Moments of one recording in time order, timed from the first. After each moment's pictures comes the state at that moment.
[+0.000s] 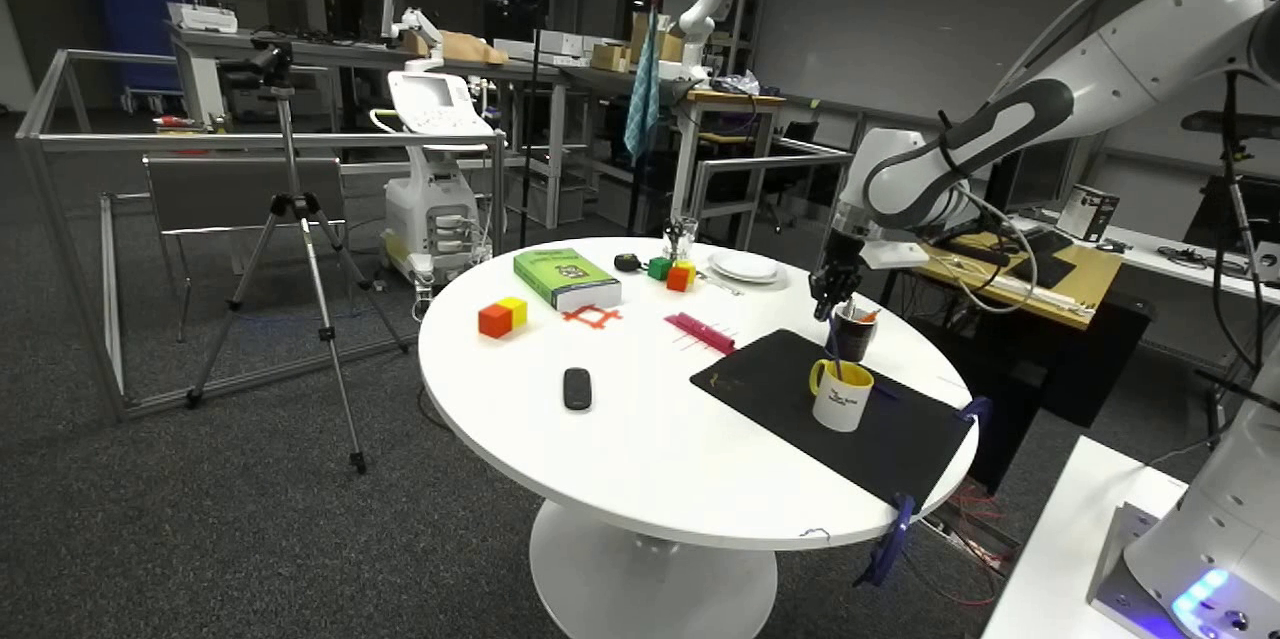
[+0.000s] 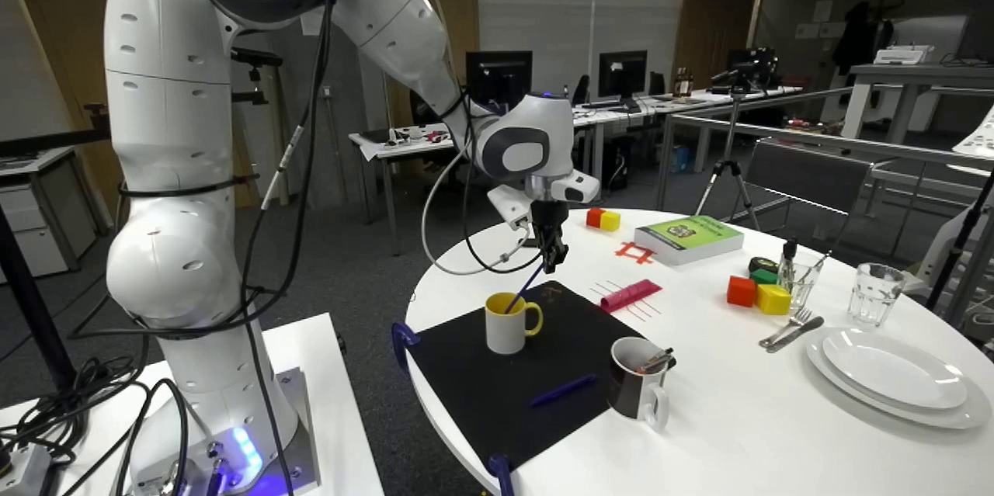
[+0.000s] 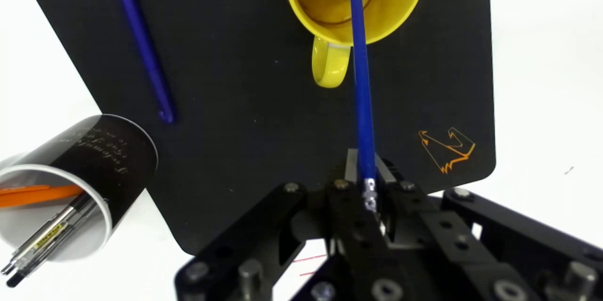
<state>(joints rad) 0.01 0.20 -0.03 -2.23 0.08 2.52 0.13</state>
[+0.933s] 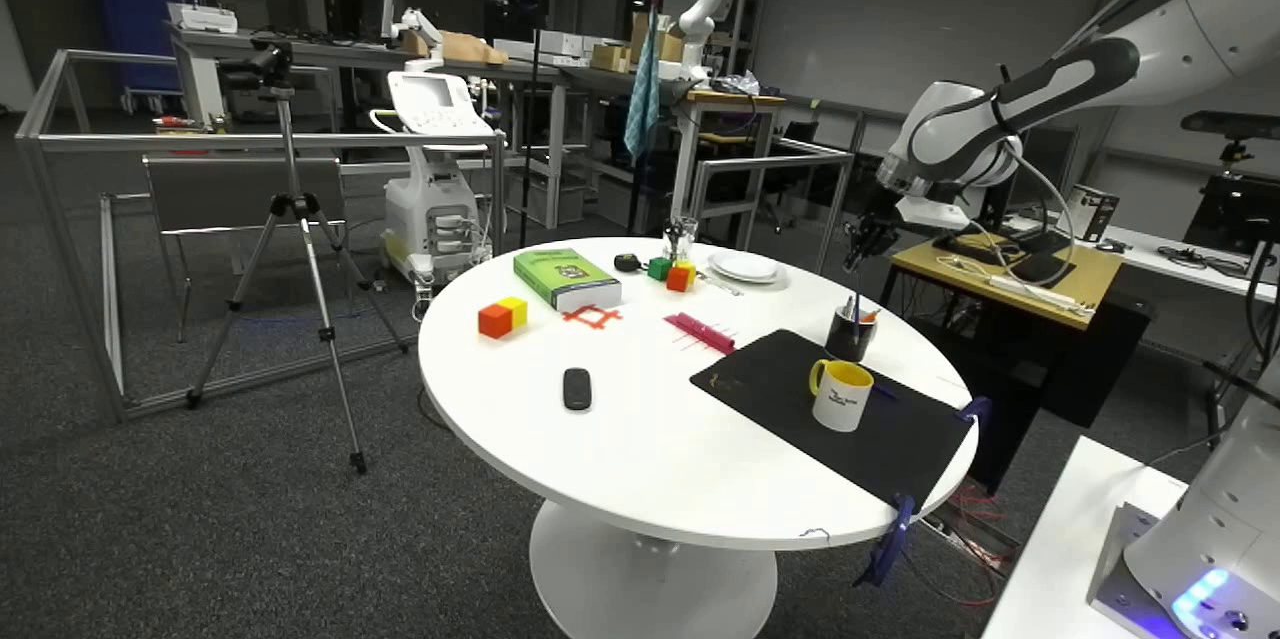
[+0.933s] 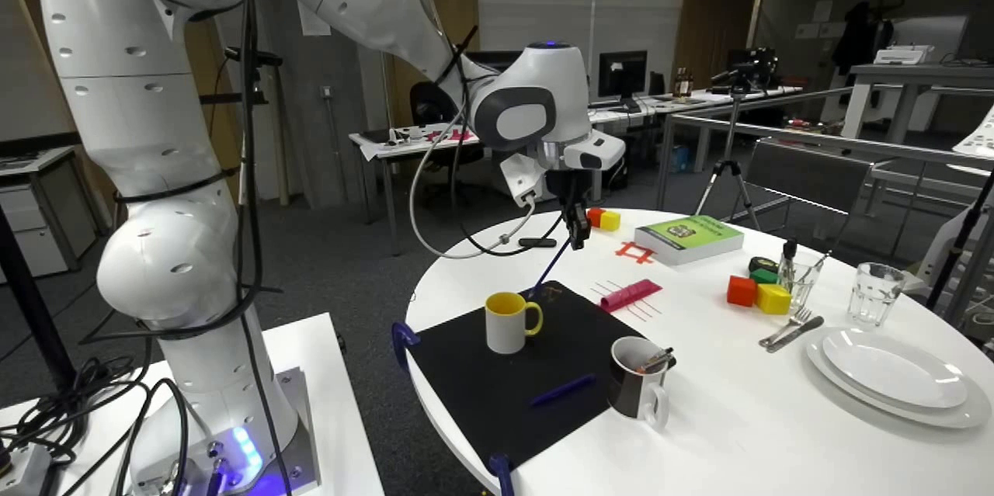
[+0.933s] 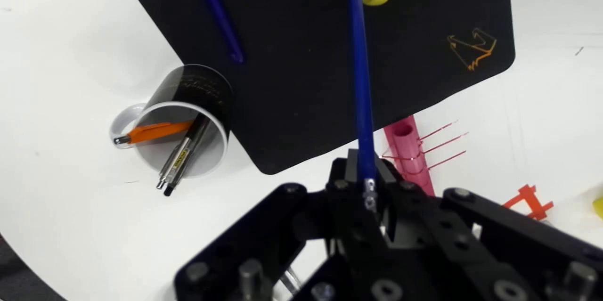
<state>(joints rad) -0.06 0.02 -0.09 -2.28 0.12 2.53 0.13</state>
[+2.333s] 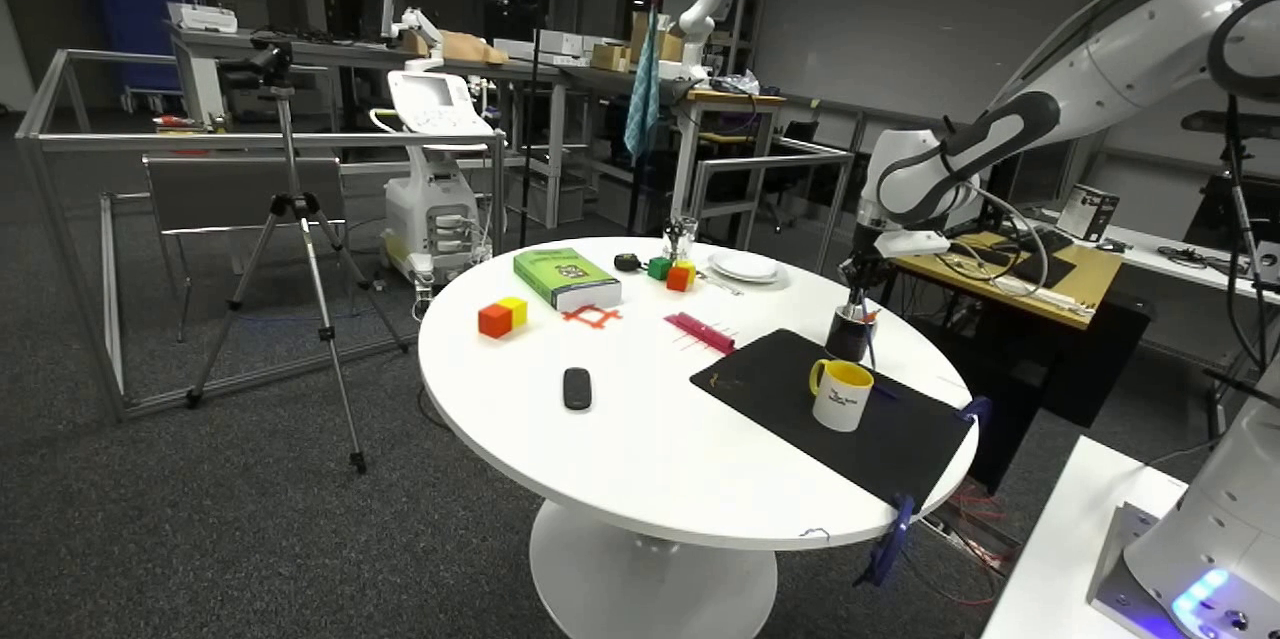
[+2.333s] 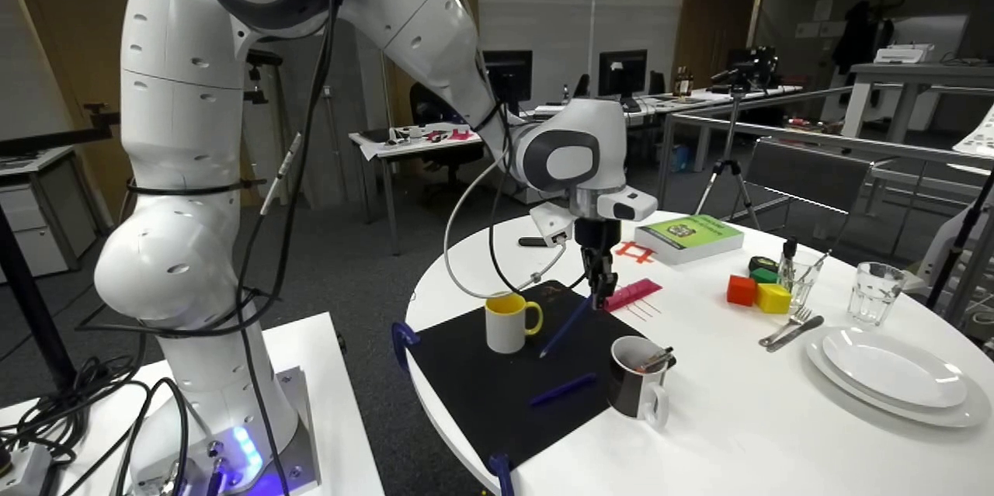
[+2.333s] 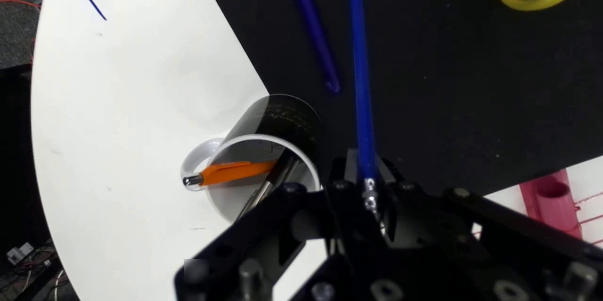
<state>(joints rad) -0.09 0.28 -0.13 -2.12 -0.09 2.44 0.26</state>
